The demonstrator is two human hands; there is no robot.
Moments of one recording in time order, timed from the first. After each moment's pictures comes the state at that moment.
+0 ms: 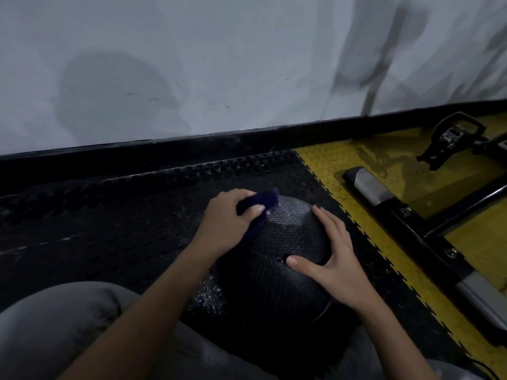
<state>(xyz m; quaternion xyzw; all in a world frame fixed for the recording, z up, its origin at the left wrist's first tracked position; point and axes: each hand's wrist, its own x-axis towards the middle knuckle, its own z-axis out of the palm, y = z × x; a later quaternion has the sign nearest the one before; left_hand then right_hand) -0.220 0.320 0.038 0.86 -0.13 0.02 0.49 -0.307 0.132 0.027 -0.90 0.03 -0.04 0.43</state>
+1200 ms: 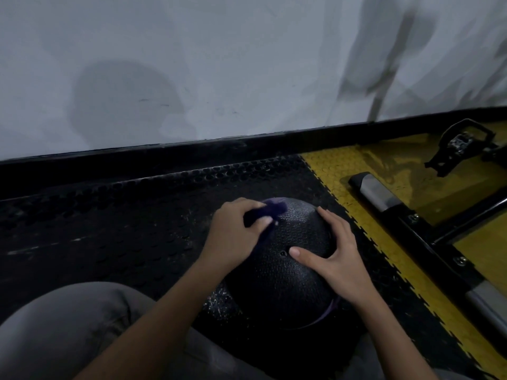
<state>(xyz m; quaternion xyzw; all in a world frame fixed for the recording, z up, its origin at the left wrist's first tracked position) -0.237 0.321 0.044 0.86 -0.10 0.03 0.50 -0.296 0.137 0.027 -0.89 0.07 -0.07 0.45</state>
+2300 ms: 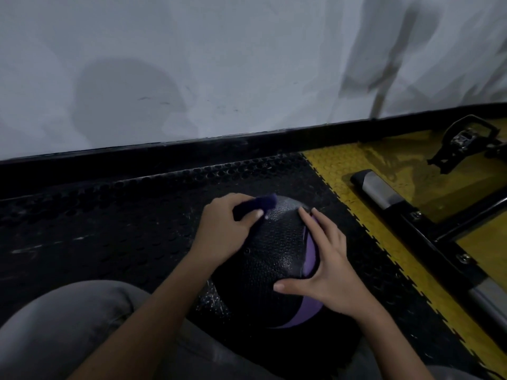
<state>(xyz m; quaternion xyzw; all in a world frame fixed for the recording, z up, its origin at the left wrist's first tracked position) -0.233 0.335 0.047 0.86 -0.08 0.03 0.50 -0.306 0.149 0.031 -0.93 -0.05 0.01 0.37</state>
